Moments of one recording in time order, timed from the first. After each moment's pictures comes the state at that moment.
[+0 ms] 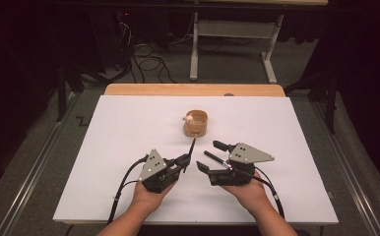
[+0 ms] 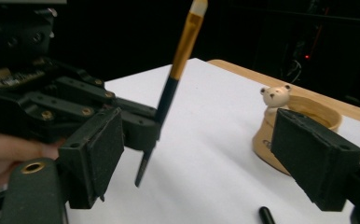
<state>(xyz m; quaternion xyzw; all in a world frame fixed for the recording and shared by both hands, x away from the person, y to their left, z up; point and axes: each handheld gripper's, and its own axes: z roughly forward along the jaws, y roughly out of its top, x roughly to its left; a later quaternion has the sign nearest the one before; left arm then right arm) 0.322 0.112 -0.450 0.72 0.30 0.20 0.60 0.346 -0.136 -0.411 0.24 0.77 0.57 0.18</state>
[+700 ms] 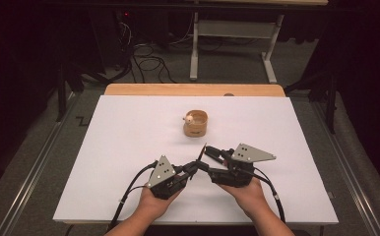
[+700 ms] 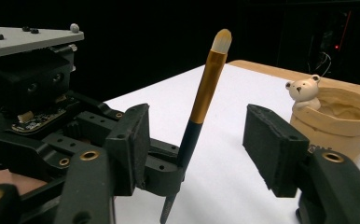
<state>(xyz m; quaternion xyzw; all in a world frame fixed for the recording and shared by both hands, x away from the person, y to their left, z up) 0.313 0.095 -0.457 0.73 0.28 0.18 0.60 0.346 -0.138 -0.417 0.25 0.75 0.60 0.11</state>
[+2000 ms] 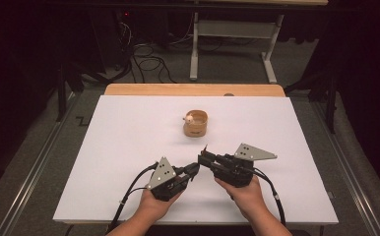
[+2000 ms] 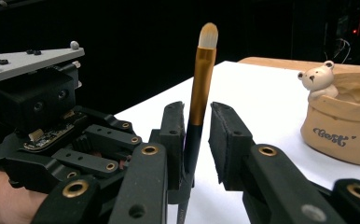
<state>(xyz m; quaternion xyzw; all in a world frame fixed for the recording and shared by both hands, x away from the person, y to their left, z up) 0.310 0.094 -0.457 0.73 0.28 0.18 0.60 0.348 -0.139 -0.422 0.28 0.73 0.62 0.06</state>
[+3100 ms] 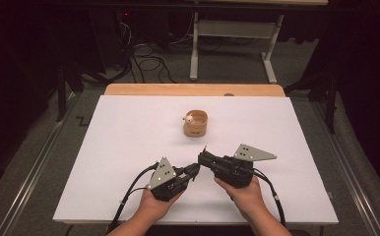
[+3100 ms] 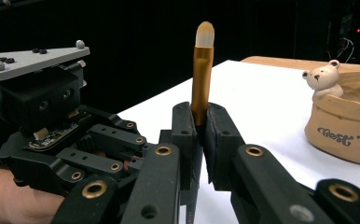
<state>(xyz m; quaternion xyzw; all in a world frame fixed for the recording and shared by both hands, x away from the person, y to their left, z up) 0.309 0.093 -0.457 0.73 0.28 0.17 0.60 0.346 -0.139 -0.422 0.28 0.73 0.62 0.06</state>
